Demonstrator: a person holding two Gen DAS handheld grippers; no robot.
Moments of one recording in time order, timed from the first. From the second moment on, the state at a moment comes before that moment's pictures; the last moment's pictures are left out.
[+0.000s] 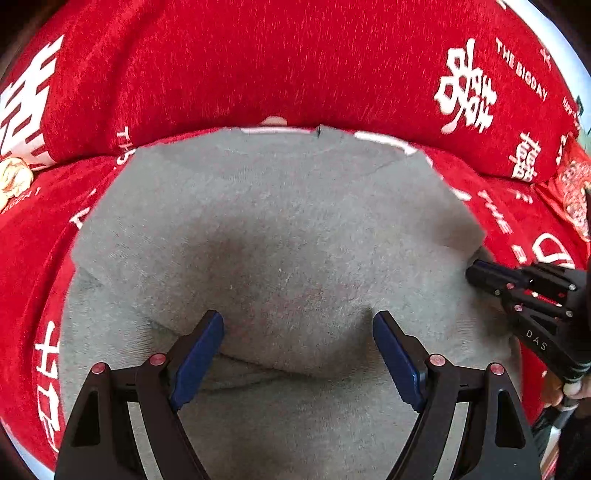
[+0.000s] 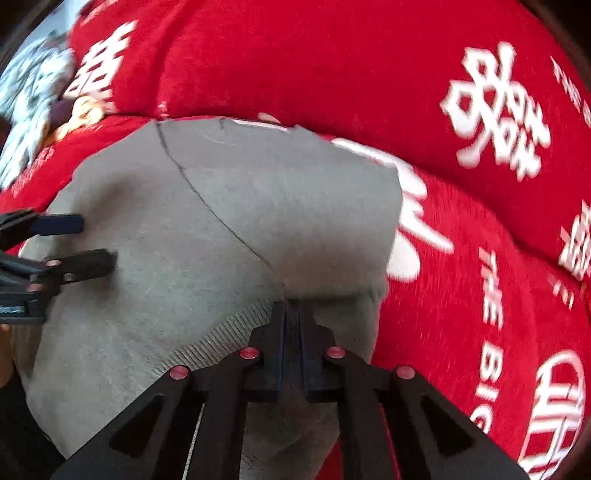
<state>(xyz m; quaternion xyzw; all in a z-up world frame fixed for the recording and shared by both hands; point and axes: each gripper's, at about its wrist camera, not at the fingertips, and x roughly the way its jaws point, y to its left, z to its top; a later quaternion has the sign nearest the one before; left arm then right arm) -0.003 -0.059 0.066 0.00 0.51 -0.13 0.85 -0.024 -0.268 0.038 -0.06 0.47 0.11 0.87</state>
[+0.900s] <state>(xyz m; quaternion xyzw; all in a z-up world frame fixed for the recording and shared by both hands) 0.041 0.069 0.031 -0.13 0.47 -0.06 0.87 0.181 -0.022 0.035 -0.07 0.52 0.23 0.82</state>
